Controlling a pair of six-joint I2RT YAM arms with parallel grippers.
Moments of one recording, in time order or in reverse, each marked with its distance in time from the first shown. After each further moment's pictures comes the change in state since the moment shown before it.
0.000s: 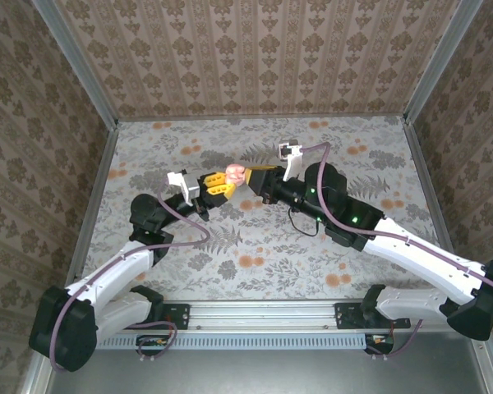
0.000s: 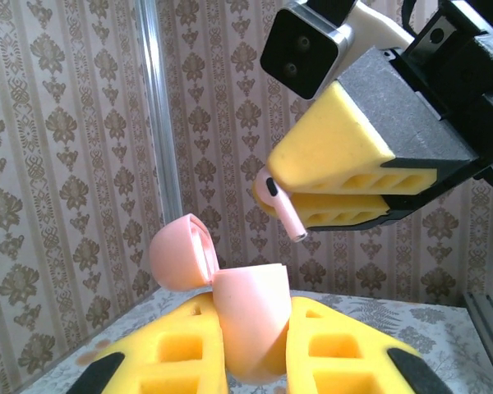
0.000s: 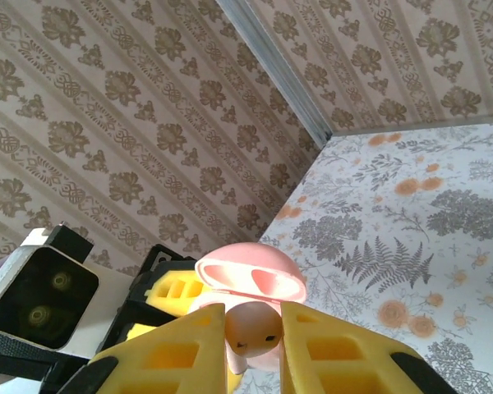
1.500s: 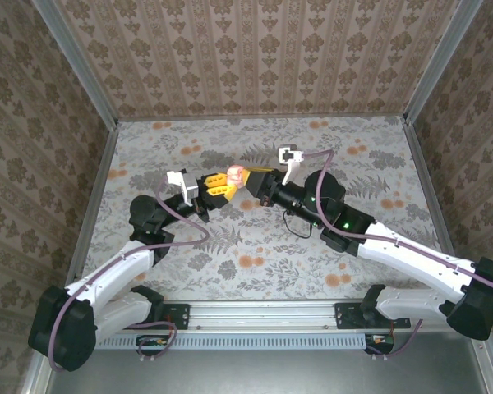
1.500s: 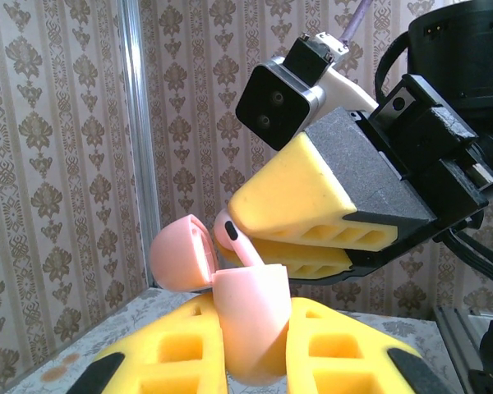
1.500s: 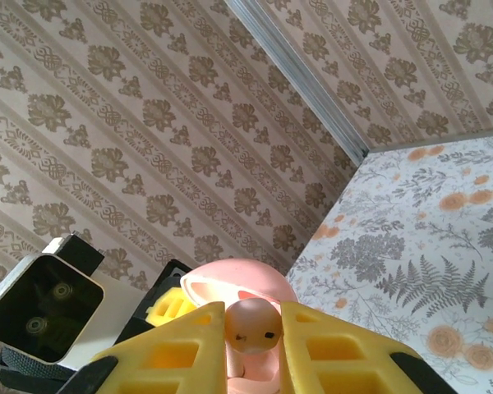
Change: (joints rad) left arm -0.015 0.000 0.010 0.035 0.019 -0.073; right arm 0.002 0.005 -0.142 0.269 -0.029 0.077
